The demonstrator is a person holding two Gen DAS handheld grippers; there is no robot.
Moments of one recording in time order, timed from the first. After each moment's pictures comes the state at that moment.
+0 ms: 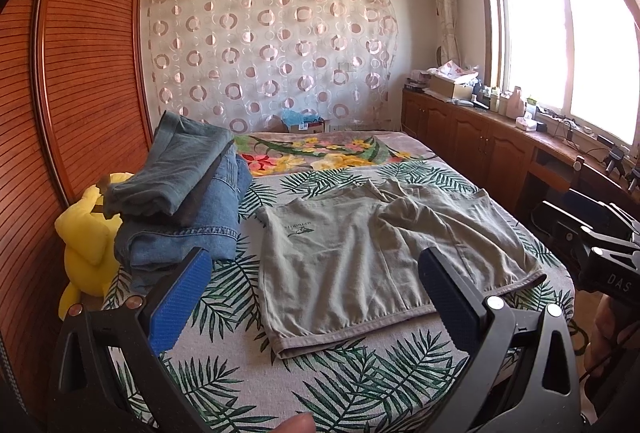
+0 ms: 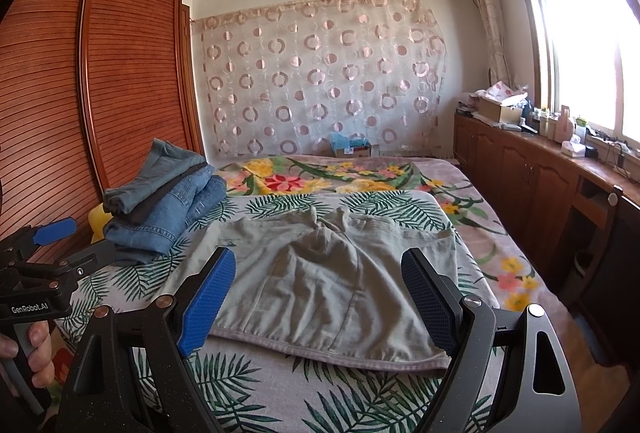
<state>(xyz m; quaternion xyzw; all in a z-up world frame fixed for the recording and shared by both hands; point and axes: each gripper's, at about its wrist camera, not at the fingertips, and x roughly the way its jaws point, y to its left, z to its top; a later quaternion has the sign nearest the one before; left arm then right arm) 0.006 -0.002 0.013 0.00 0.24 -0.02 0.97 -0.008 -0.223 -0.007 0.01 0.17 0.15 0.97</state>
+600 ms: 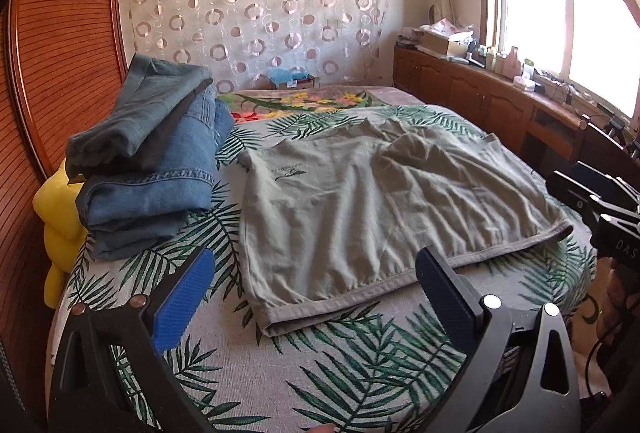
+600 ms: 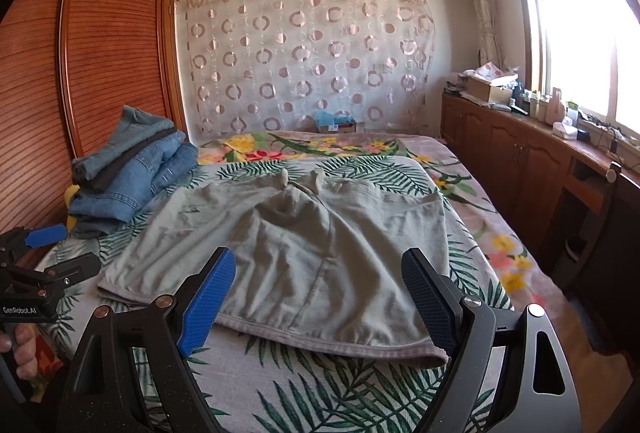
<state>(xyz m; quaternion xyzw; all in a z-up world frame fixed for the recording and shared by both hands) 0.038 -0.002 -0.056 0.02 0.31 -0.03 0.95 0.011 -0.231 -0.038 0.00 0.20 0.12 0.97</state>
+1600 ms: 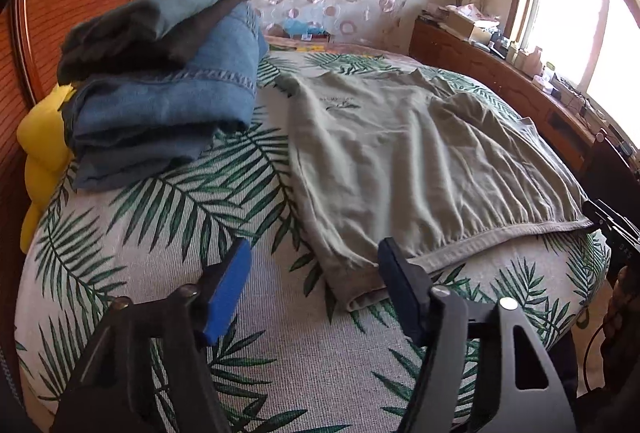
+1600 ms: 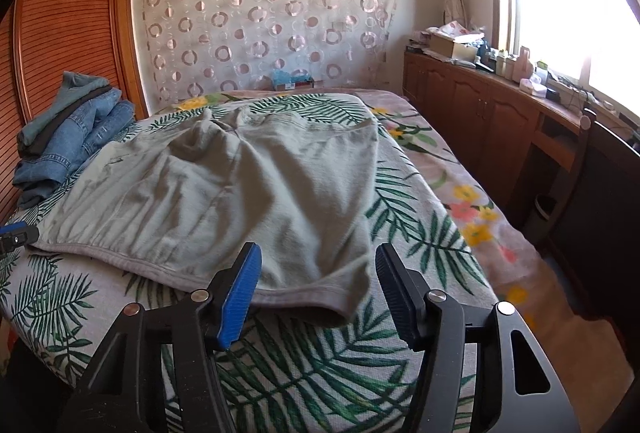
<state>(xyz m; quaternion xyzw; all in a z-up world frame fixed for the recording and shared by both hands) 0.059 0.057 -0.112 -0.05 0.39 -0.03 0.92 -0.004 -0.271 -0.039 0.01 0.27 0.06 0.96</state>
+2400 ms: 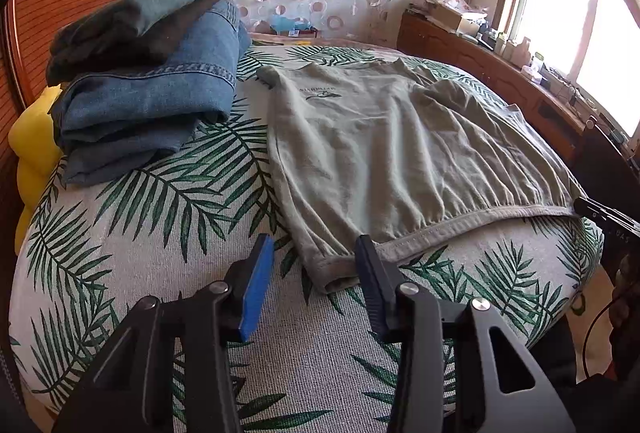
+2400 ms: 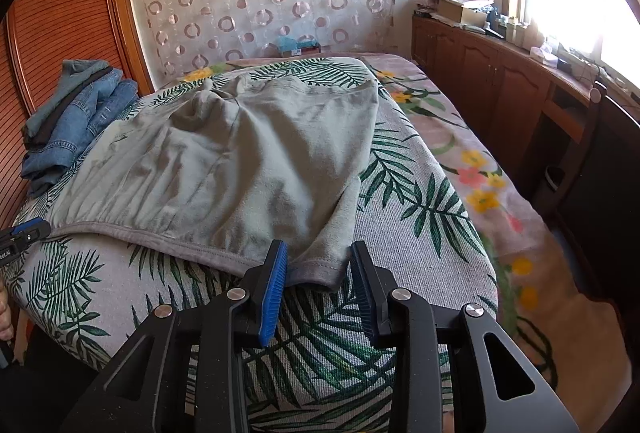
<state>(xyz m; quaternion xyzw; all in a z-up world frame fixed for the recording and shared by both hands) 0.048 0.052 -0.109 -0.04 0.39 -0.06 0.92 0.000 -0.283 -0.020 0.03 0.33 0.09 0.94</state>
